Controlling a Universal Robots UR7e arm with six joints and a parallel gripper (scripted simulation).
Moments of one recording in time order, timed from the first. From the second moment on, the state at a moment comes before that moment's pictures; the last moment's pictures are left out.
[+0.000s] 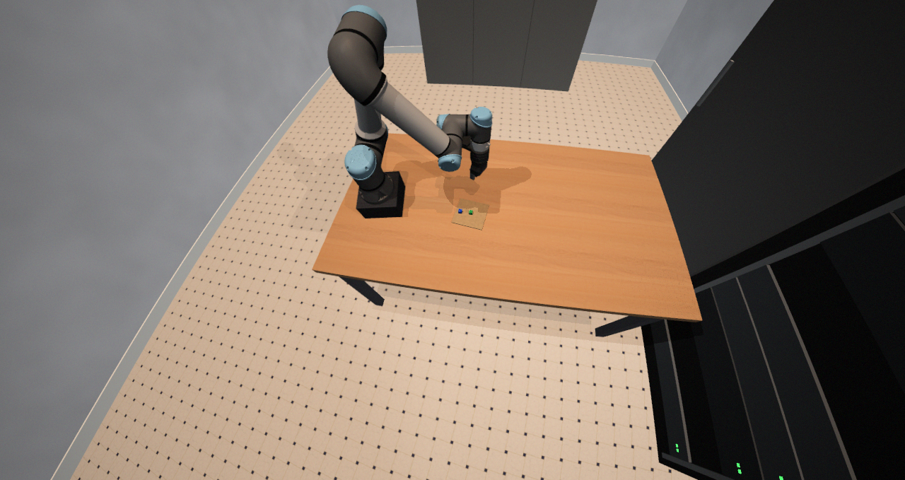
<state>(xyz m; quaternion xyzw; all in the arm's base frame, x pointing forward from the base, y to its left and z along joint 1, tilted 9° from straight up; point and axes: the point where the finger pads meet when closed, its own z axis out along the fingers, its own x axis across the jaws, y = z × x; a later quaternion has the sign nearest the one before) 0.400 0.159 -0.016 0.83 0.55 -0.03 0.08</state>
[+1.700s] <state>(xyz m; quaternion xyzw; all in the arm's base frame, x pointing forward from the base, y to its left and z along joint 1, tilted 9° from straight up) 0.411 0.158 -0.019 0.75 0.65 -0.01 0.10</state>
